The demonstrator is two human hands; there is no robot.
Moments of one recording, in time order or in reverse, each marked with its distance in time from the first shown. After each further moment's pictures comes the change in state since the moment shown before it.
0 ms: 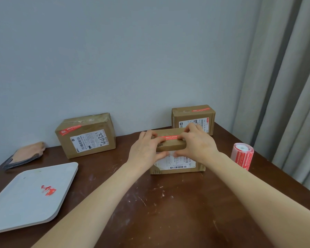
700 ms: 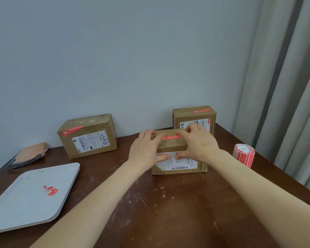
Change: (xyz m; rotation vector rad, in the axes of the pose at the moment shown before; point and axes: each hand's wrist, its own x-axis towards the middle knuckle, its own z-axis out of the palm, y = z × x) left_hand 0.003 0.000 -0.003 0.094 -0.033 -0.015; right_hand 0.002 0.003 -0.004 -0.066 -0.039 -0.032
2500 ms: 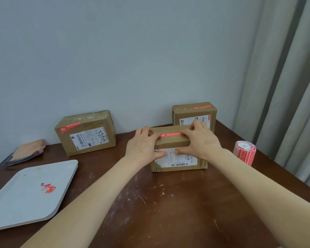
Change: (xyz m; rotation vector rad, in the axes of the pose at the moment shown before) left_hand 0.004 -0.004 0.000 0.071 -0.066 -0.049; right_hand -0.001 0.006 0.007 0.067 0.014 0.045
